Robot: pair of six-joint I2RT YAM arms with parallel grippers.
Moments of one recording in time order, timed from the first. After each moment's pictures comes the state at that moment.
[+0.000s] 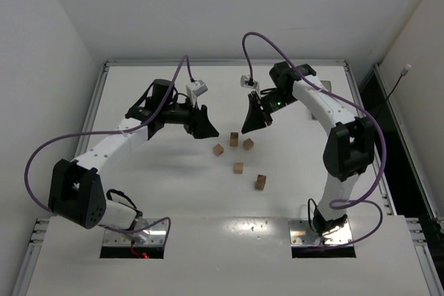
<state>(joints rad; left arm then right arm) -0.39 1.40 1.07 -0.27 0.87 -0.03 0.32 1.88 1.66 -1.27 -1.19 -0.93</state>
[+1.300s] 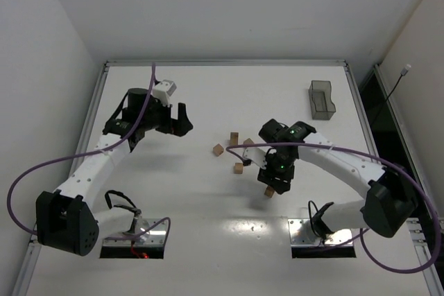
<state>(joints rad) -0.21 1.18 0.92 -0.35 0.38 -0.09 0.67 1.35 0.95 -1.13 -0.25 -0.61</state>
